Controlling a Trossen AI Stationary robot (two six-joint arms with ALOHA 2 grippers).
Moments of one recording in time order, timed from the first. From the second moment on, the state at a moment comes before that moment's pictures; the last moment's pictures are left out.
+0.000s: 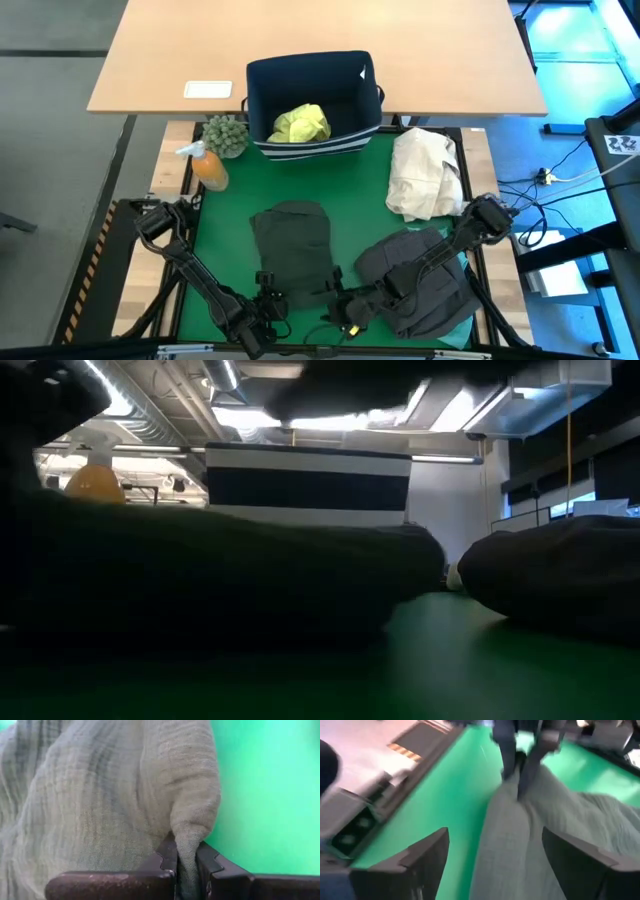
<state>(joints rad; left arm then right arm) -0.83 2.02 1.36 -0.72 -0.61 -0.81 0.63 1.99 1.28 0.07 0.37 -0.08</state>
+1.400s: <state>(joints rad) -0.87 2.02 1.49 -0.58 -0.50 -0.89 0.72 1.95 1.28 -0.11 0.59 0.01</state>
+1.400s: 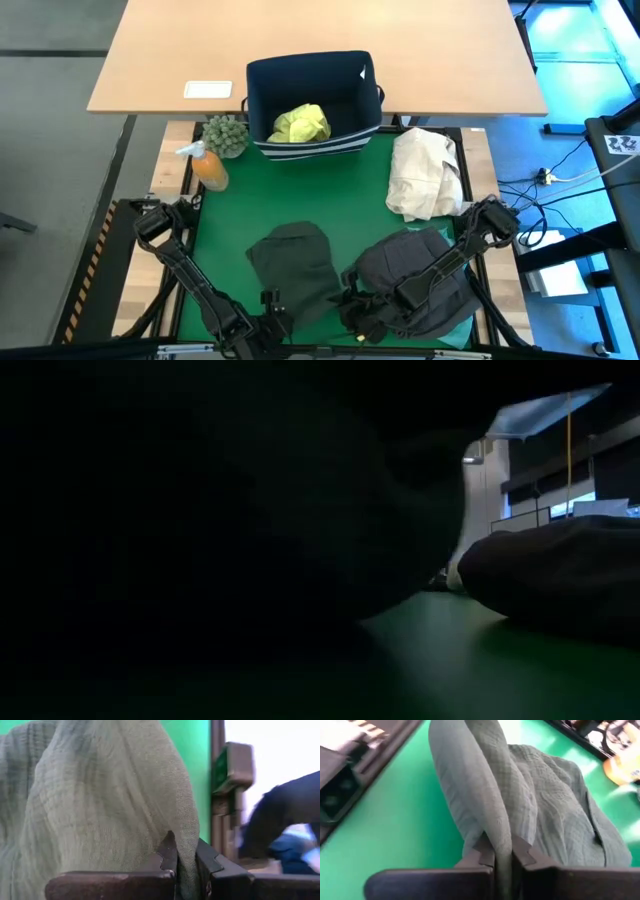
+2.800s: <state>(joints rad) -1.04 1.84 1.34 -0.49 -0.77 -1.02 0.42 1.88 1.28 0.06 -0.03 -0.06</state>
